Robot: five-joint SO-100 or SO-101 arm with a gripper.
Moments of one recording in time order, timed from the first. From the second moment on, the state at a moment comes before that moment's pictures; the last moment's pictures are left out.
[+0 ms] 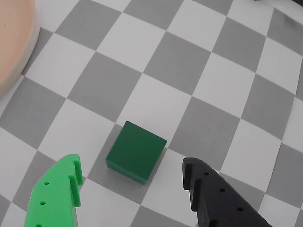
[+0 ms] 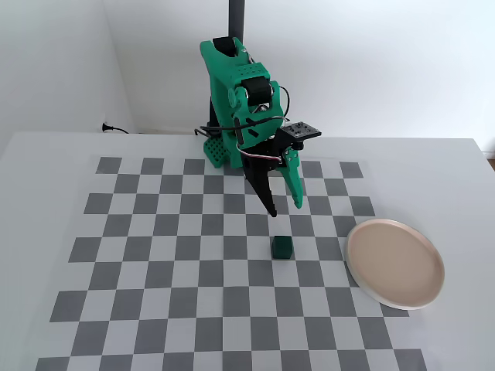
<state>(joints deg) -21.5 155.7 150.5 49.6 -98.3</state>
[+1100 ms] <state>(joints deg) -22.1 114.6 137.8 40.9 -93.1</state>
